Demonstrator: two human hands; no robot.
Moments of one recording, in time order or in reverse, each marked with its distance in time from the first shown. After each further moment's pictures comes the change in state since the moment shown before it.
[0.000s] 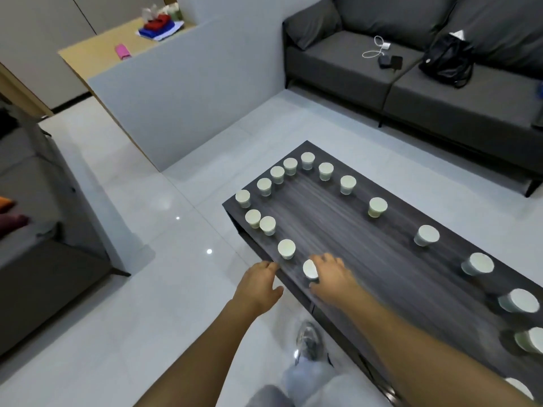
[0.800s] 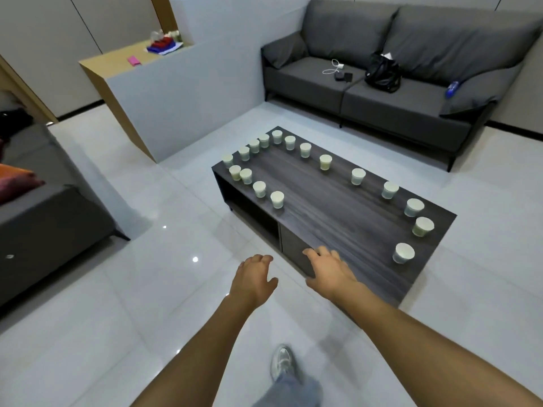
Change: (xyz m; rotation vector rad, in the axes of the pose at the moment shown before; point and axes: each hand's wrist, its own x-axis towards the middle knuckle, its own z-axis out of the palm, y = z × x) left_hand -0.390 0.088 0.192 0.001 0.120 0.036; right_hand -0.418 0.070 0.163 -0.087 0.129 -0.042
